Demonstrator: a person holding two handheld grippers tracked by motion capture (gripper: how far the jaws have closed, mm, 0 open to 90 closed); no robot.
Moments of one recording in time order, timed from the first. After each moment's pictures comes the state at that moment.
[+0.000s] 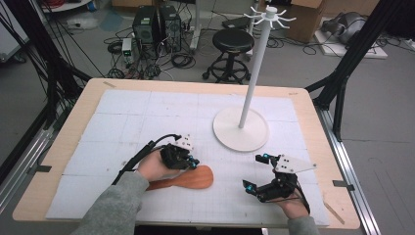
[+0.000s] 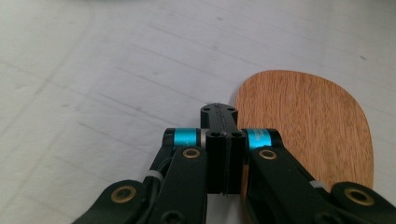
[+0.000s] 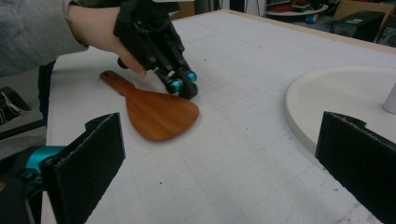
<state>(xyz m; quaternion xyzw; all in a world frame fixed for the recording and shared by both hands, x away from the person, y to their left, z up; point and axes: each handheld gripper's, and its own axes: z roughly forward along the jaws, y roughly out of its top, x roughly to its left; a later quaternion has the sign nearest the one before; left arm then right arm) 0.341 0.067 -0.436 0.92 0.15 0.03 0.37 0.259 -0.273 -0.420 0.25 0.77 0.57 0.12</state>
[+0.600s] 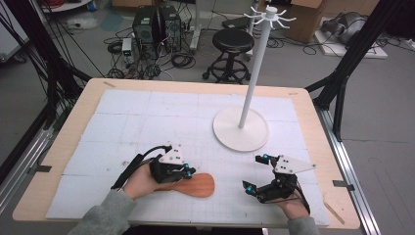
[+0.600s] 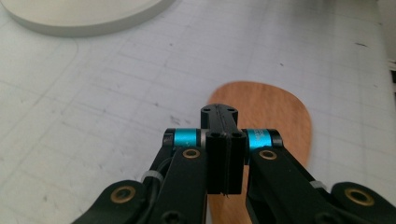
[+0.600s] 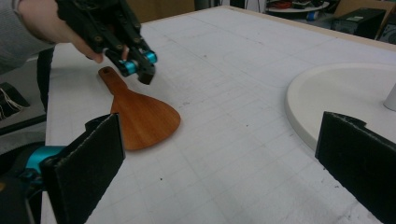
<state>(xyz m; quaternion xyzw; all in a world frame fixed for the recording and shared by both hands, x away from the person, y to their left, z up) 0.287 0.101 -0.418 0.89 0.14 0.06 0.43 0.257 -0.272 -0.421 0.25 0.78 0.56 0.12</state>
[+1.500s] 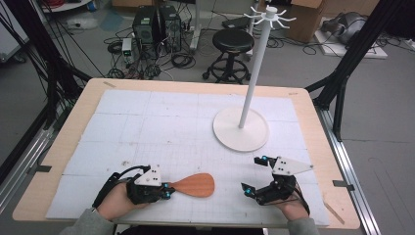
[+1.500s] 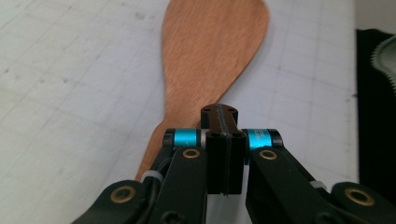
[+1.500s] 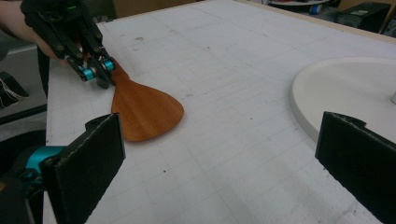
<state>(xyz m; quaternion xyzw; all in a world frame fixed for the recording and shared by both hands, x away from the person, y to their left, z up) 0.254 0.143 -0.442 0.90 0.15 0.04 0.41 0.254 -0.269 -0.421 0.24 0.79 0.55 0.12</state>
